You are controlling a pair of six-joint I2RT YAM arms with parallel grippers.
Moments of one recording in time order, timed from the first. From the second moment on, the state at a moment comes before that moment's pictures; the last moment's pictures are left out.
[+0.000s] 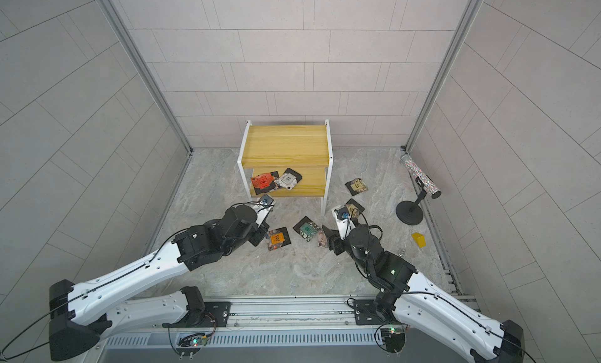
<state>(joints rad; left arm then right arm) -0.98 1.04 0.91 -0.61 -0.44 -0.08 0.81 0.61 0.48 -0.26 0.33 0.14</state>
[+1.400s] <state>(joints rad) -0.86 1.48 0.77 -0.75 -0.59 -0.59 0.81 0.57 0.48 -0.26 0.36 0.14</state>
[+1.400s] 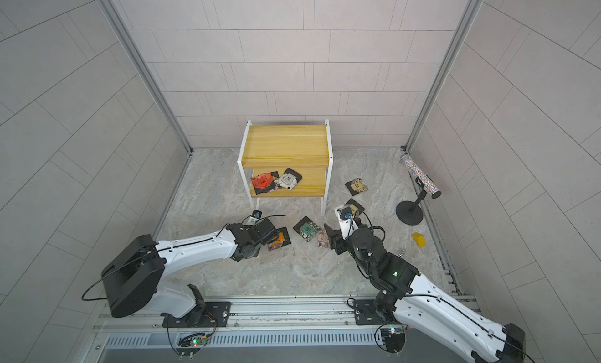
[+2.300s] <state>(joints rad) -0.86 1.17 0.78 -0.69 -0.48 -0.44 0.81 0.66 0.49 -0.26 0.34 0.14</state>
